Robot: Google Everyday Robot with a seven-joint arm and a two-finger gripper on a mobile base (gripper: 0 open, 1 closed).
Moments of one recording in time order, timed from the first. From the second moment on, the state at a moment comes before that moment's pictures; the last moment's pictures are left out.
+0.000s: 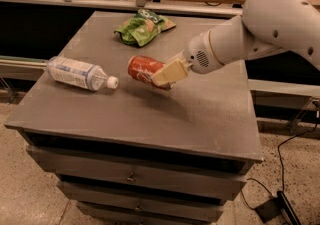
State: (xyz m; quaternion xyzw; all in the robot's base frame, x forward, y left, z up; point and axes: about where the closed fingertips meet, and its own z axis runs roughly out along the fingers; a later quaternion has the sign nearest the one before) arm 0.562 -0.029 0.879 -0.43 0.80 0.27 0.33
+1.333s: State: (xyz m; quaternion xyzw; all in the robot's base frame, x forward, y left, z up) arm 0.552 -0.001 0.854 -0.43 0.80 0.28 0.32
